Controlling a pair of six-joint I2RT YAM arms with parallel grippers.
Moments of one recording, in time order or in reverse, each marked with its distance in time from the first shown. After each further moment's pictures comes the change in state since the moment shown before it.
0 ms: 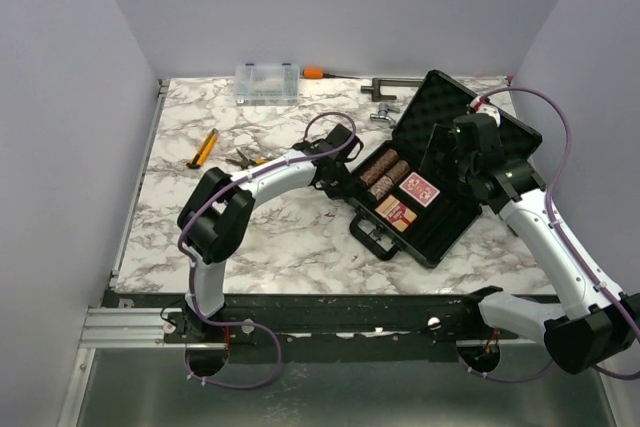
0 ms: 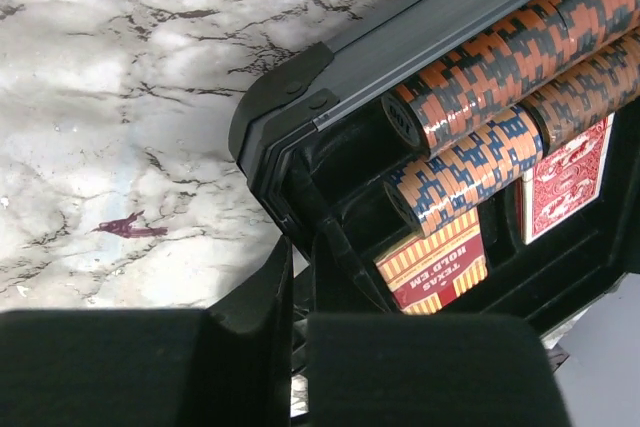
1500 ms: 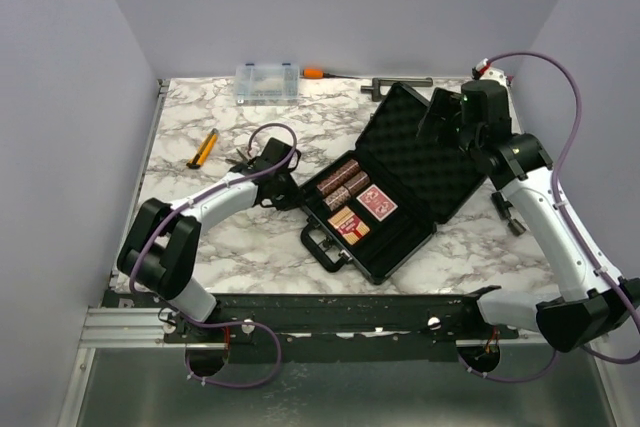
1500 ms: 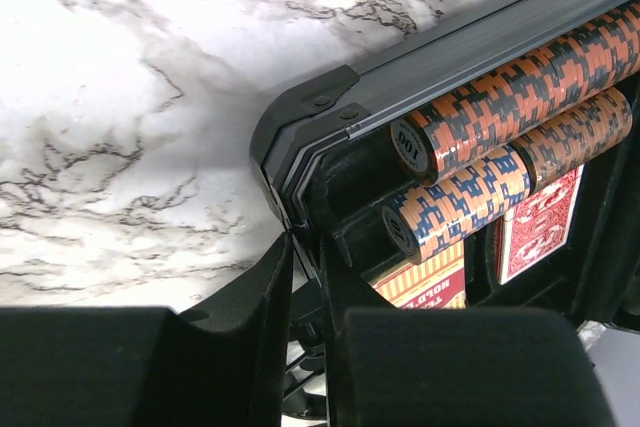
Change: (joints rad) left arm 0.233 -0.328 -0.450 0.132 0.036 0.152; right arm 0.000 0.108 0.224 0.023 -0.004 -0.027
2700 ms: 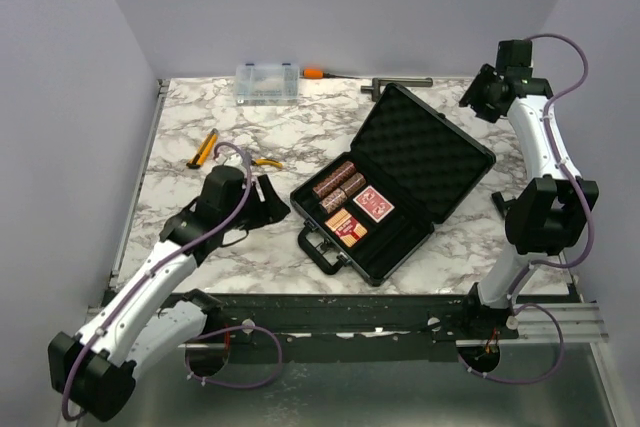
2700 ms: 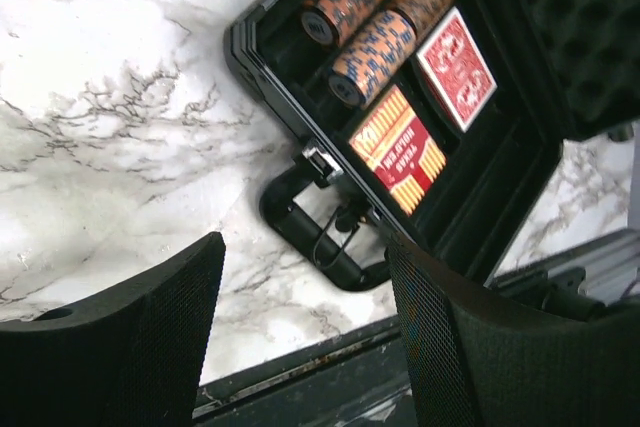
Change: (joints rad) left arm 0.030 -0.674 -0.213 -0.104 0.048 0.323; right arm -0.422 0.555 0.381 -0.005 -0.262 0.026
